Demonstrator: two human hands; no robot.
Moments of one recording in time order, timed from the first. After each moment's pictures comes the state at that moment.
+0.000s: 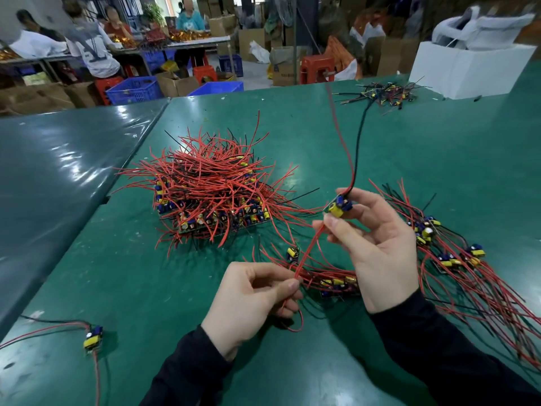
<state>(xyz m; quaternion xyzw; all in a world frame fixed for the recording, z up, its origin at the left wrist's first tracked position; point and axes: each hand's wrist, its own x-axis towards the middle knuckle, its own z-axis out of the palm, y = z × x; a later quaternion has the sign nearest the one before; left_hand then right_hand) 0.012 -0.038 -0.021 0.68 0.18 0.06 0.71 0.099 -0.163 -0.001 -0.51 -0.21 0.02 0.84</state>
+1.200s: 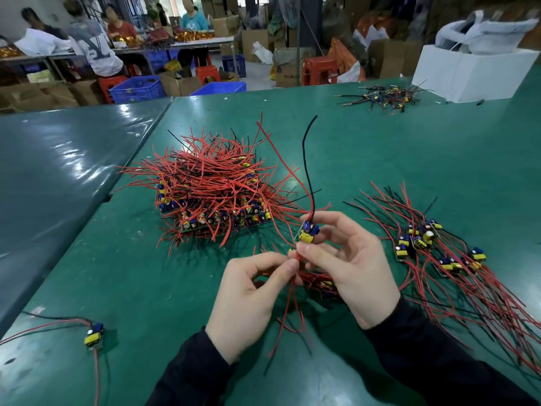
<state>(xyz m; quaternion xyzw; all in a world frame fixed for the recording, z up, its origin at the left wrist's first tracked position) 0.012 -0.035 -0.025 0.80 0.05 0.21 0.56 0.092 -0.157 -0.013 -0.54 -0.26 0.14 0.79</state>
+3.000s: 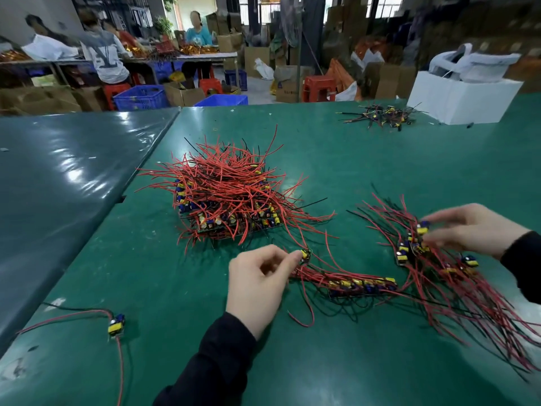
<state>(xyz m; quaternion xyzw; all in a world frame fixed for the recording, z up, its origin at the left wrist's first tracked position) 0.018 -0.027 -0.038 0.78 0.12 0.30 0.53 0.202 -0.281 0.031 -0.92 -0.11 0.16 0.35</state>
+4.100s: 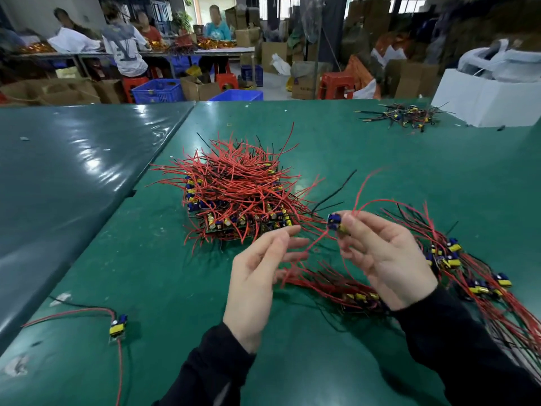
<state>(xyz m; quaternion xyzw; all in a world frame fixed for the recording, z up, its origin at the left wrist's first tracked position) 0.013 -0.027 -0.019 0.61 0.11 0.24 0.74 0.116 -0.154 0.002 -0.53 -0.17 0.21 0.81</state>
